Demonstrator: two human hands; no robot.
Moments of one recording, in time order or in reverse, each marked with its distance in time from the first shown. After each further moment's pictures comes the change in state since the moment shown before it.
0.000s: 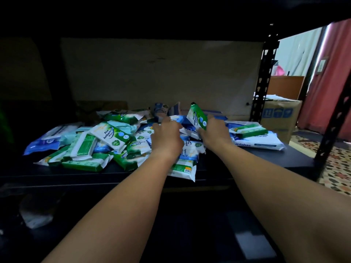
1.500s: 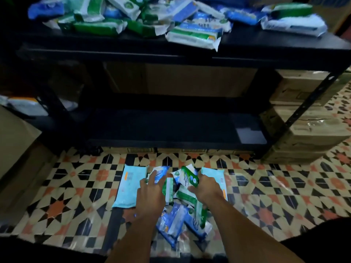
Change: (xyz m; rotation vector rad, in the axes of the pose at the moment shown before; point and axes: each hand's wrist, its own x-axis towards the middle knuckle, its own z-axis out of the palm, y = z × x) left_hand -0.449 -0.155 0.152 0.253 -0.655 -0.268; right_hand -0.417 0.119 0.175 -0.143 -0.855 0.434
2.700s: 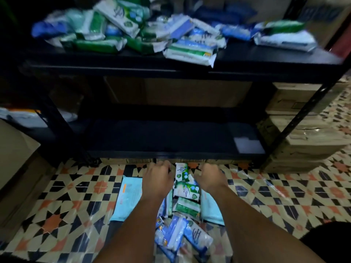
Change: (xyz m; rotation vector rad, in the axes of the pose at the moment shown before) left_hand 0.053 0.032 -0.065 -0.150 0.215 0.093; right_hand 0.029 -0.016 -0.056 -0.130 0.198 -0.129
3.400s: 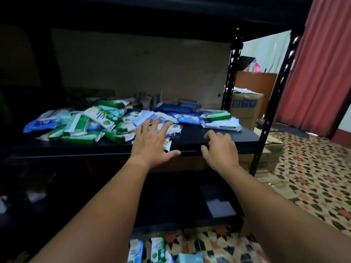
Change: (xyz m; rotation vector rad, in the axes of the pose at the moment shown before) left_hand 0.123 0.149 -0.255 0.293 0.501 0.439; right_hand -0.016 -0.008 -0.300 -0.080 0.811 -0.177
